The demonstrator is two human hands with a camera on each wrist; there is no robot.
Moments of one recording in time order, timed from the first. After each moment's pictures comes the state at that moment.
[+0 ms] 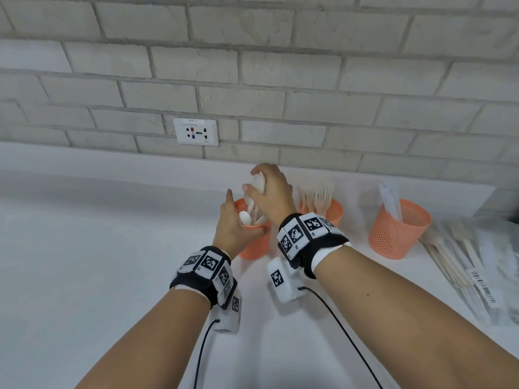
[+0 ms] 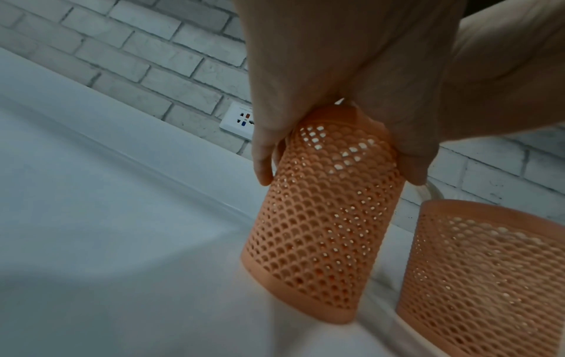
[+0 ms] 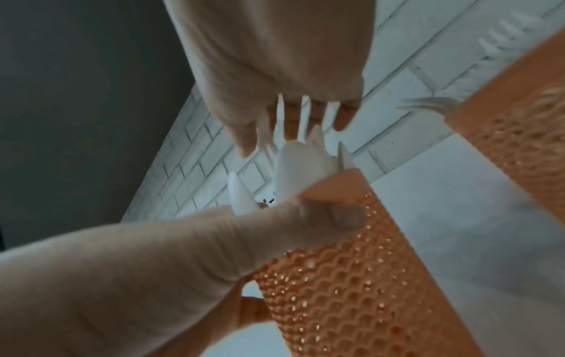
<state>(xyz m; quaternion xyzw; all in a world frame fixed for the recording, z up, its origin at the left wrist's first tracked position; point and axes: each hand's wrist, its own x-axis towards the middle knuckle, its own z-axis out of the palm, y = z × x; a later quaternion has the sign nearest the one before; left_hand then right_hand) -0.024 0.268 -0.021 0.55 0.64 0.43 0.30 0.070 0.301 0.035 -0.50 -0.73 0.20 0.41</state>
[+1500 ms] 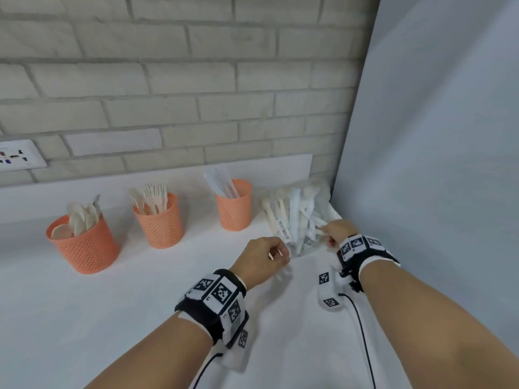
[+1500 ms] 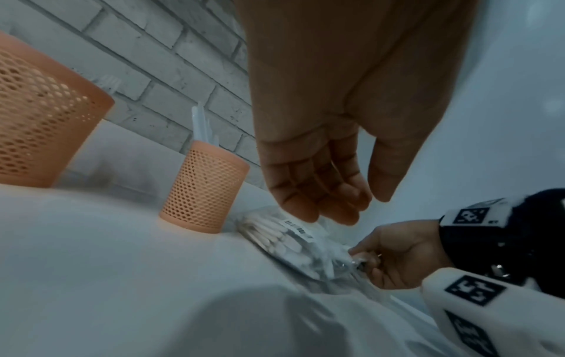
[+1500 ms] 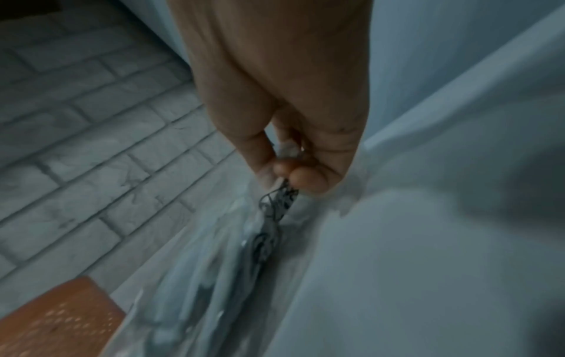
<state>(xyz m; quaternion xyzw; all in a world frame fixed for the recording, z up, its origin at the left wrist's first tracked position) 0.293 0.162 -0.013 0.81 0.41 0.23 0.35 0.519 0.201 -0.037 -0.82 -0.37 0.31 0.30</state>
